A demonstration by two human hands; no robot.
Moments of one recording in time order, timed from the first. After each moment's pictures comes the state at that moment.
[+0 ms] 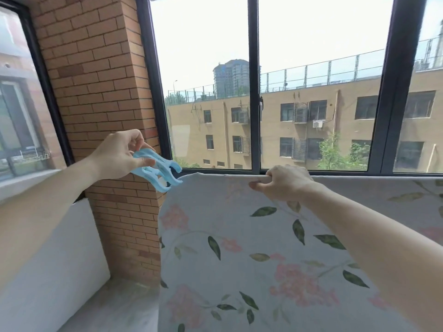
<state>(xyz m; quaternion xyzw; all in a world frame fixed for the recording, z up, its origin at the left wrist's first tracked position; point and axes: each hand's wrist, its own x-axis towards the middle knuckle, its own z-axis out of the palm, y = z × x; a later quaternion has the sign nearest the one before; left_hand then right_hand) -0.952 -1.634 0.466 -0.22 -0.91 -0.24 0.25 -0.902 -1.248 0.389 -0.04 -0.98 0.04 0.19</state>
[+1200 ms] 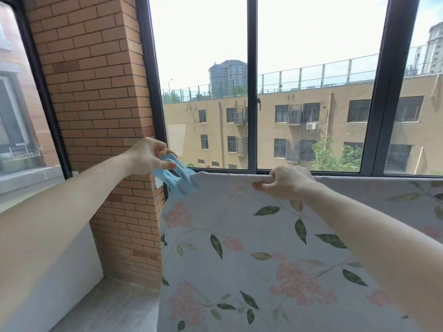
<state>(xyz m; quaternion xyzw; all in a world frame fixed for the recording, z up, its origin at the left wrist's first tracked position) -0.989 -1.608 0.455 -0.25 -0.91 -0.30 0.12 -0.897 -1.245 0.387 -0.05 -0.98 0.02 0.19</state>
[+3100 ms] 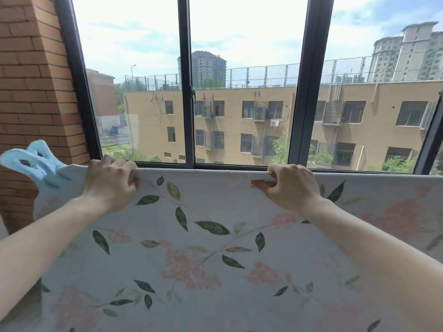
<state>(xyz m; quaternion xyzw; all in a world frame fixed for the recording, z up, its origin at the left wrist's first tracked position) -0.928 -1.383 0.358 -0.19 -0.92 -0.03 0.34 -0.777 -0.984 0.354 -0.03 -0.93 0.03 0.37</state>
